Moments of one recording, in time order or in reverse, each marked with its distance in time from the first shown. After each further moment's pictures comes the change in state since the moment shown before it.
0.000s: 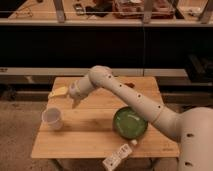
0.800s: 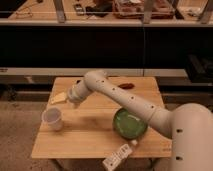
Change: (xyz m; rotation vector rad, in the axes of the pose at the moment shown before) arm 0.006 0.035 0.036 -0.116 0.030 -0.147
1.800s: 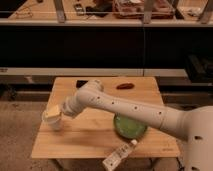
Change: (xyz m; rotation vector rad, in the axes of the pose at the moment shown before) arm -0.071 -0.037 -0.005 -0.096 0.045 -0.049
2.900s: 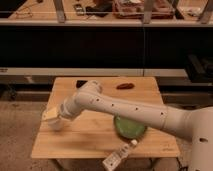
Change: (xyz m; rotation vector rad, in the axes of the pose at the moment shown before) arm -0.006 -0.007 -0.003 0.000 -0.003 0.009
